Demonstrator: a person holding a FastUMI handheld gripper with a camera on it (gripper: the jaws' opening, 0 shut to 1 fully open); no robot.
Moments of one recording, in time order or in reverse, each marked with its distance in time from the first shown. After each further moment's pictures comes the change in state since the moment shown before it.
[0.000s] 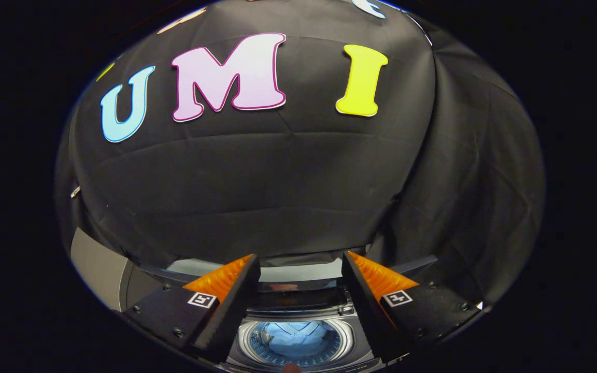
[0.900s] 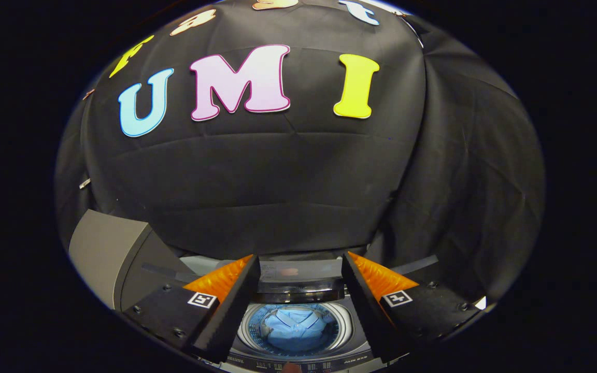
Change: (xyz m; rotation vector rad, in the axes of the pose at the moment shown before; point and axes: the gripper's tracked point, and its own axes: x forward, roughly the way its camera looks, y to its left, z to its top) arm -0.060 -0.009 -0.044 0.000 -0.060 0.032
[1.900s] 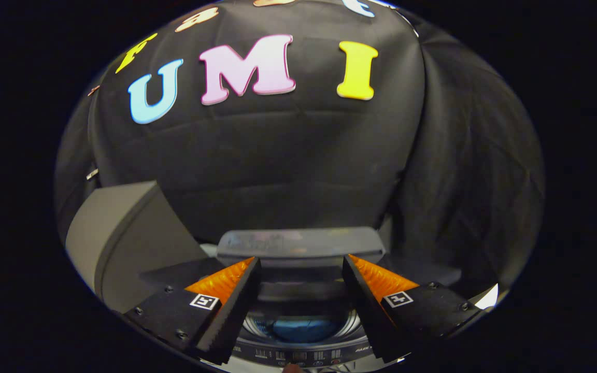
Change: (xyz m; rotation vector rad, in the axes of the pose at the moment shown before) arm -0.015 0.004 -0.111 0.003 0.117 0.051
